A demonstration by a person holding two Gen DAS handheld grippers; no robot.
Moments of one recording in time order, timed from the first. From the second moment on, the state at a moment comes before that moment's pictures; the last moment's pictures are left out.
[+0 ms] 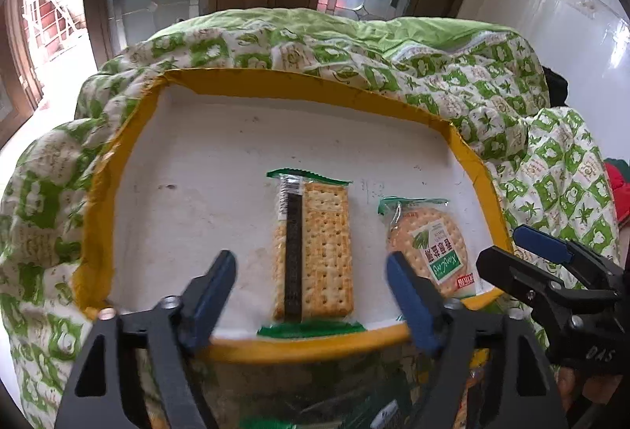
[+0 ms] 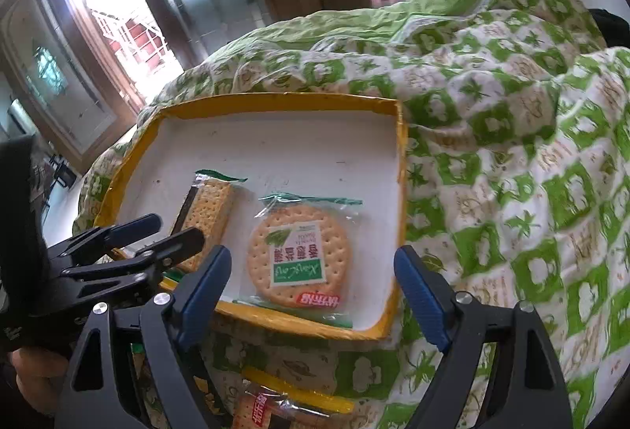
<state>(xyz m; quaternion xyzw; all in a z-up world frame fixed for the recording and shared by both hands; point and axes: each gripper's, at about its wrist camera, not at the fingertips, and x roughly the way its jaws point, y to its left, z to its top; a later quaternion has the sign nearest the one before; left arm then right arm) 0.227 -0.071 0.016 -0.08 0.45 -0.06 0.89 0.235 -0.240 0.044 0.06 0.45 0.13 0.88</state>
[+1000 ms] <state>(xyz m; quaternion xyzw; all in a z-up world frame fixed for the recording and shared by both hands) 0.085 -0.024 0.038 -0.07 0.41 -0.04 0.91 0.140 -0.241 0.049 0.07 0.42 0.13 0.89</state>
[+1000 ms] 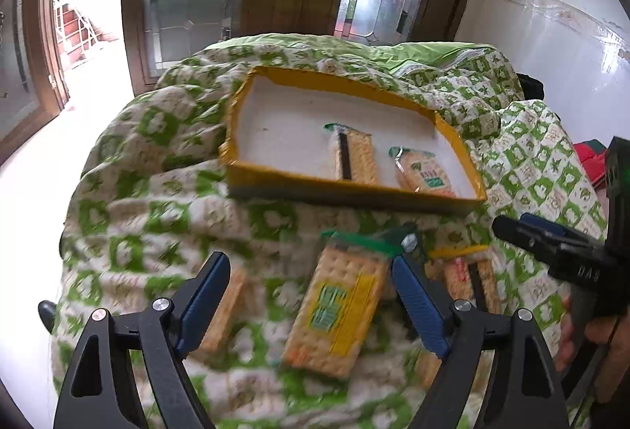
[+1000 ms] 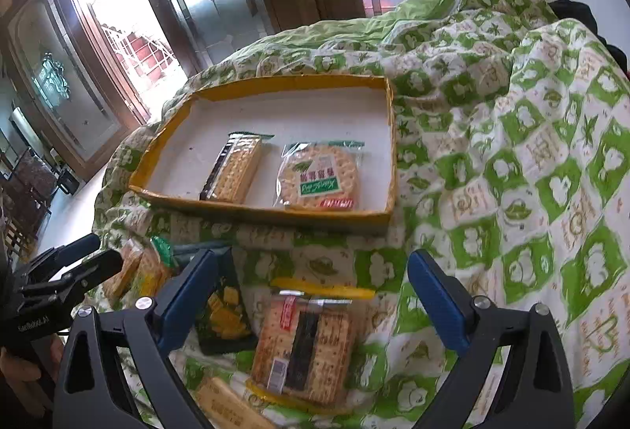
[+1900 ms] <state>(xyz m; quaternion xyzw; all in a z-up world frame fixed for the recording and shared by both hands) 0.047 -0.023 0.010 -0.08 0.43 -0.04 0.90 0.095 -0.230 0.029 0.07 0.46 0.15 0.87</state>
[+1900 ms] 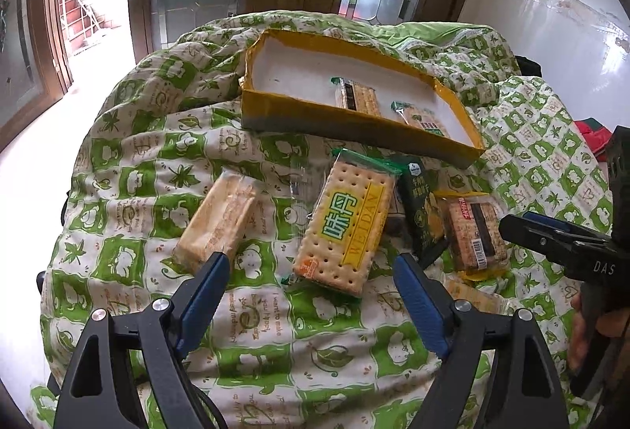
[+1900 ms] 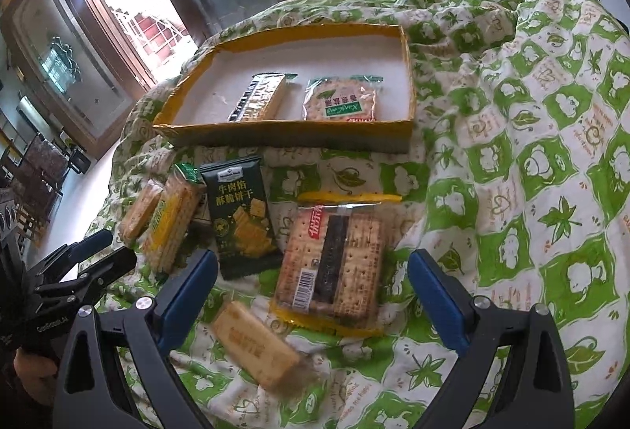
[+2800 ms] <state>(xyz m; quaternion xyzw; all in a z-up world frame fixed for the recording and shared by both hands) 0.089 -0.038 -0.009 -0.06 0.47 -0.05 0.88 0.105 -0.229 0.008 0.06 0.50 0.12 0.85</state>
